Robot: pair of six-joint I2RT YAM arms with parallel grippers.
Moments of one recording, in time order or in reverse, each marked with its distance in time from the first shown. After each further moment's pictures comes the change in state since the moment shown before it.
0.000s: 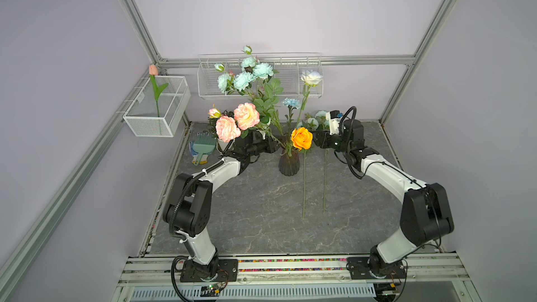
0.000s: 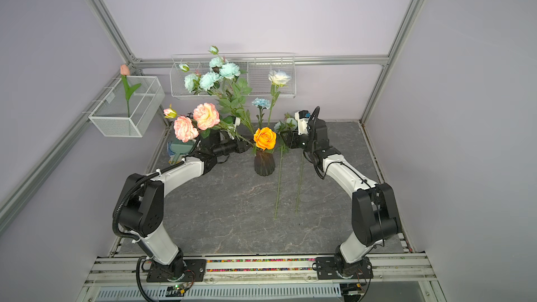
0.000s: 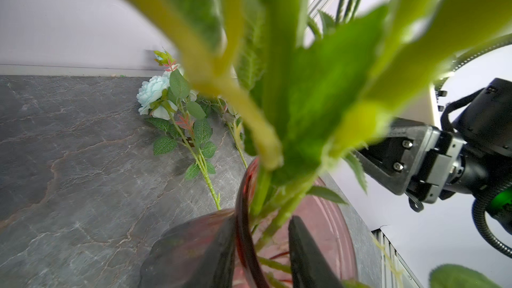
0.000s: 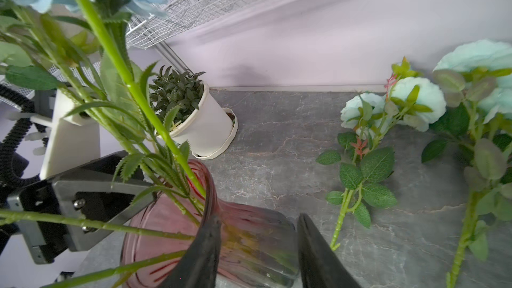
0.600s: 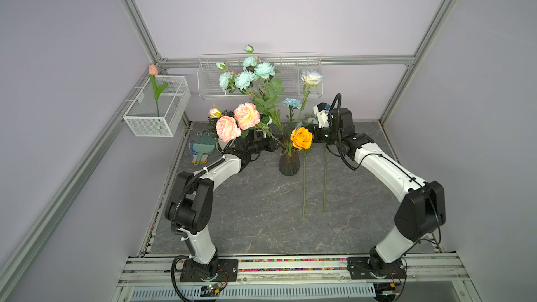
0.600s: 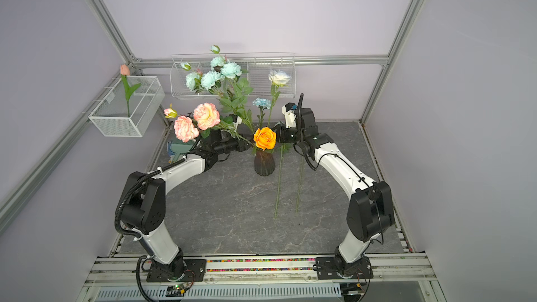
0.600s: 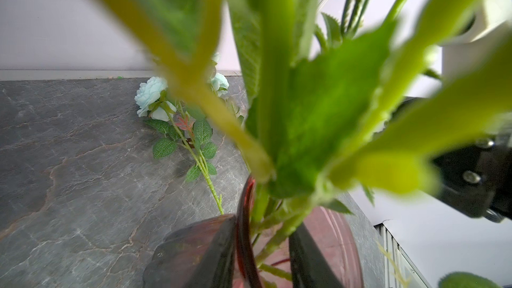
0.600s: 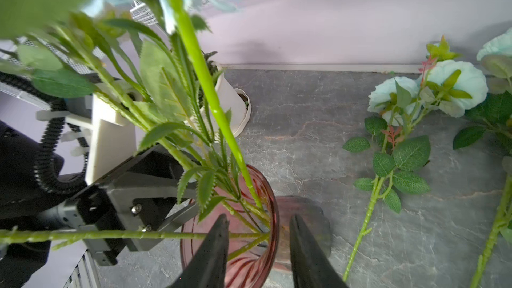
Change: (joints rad) left arm 0.002 0.030 0.051 -0.038 0.019 0.029; right arm 0.112 0.065 0.309 -0.416 0.099 -0.026
